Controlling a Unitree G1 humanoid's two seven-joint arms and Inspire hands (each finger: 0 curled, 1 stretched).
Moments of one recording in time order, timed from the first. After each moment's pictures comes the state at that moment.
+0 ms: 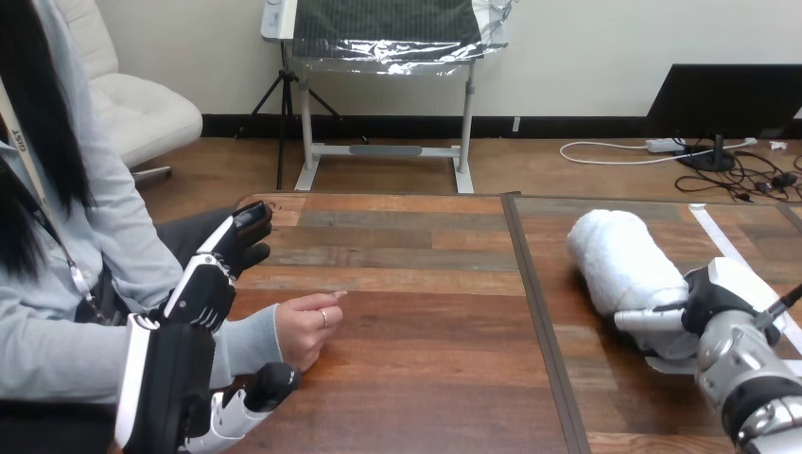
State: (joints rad) left arm 0.22 0.11 0.04 0.31 0.00 -1.11 -0.08; right arm -0.78 -0.39 0.19 1.40 -0.51 0.15 -0.22
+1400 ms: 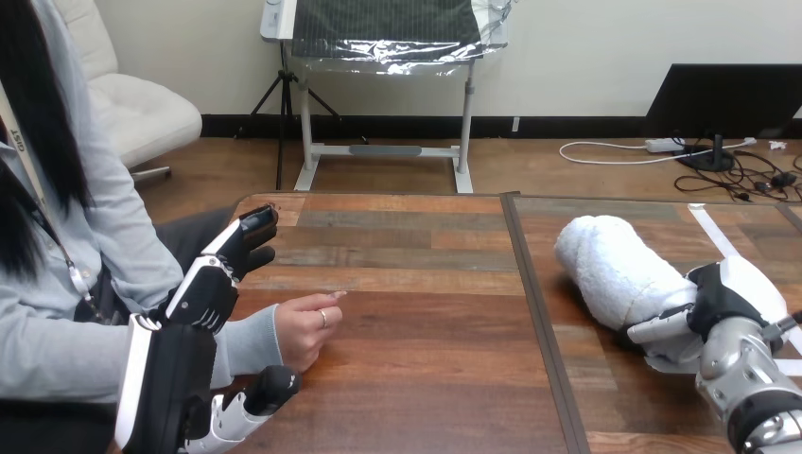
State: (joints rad) left arm 0.23 0.11 0.04 0.30 -0.01 -1.10 -0.10; right arm -0.74 -0.39 0.10 1.40 -0.43 0.05 -0.29
